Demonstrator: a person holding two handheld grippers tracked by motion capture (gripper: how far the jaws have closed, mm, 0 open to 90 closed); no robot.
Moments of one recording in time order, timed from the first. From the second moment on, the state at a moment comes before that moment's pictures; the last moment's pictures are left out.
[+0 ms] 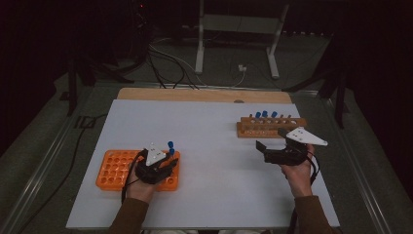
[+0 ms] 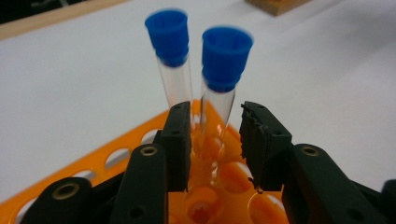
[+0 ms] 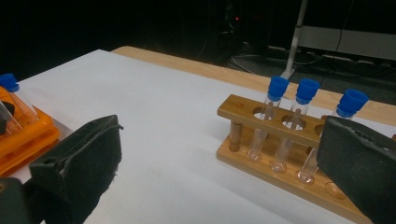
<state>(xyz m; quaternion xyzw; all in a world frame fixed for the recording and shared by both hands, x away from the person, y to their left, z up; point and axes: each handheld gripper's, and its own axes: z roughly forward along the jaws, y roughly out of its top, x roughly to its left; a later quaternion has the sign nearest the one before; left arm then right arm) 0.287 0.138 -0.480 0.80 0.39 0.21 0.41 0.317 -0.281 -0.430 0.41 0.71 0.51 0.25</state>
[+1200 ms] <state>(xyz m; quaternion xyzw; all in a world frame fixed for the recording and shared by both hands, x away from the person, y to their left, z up) 0.276 0.176 -0.459 0.74 0.41 0.22 0.49 0.333 -0.296 -0.426 0.44 0.70 0.49 0.25</state>
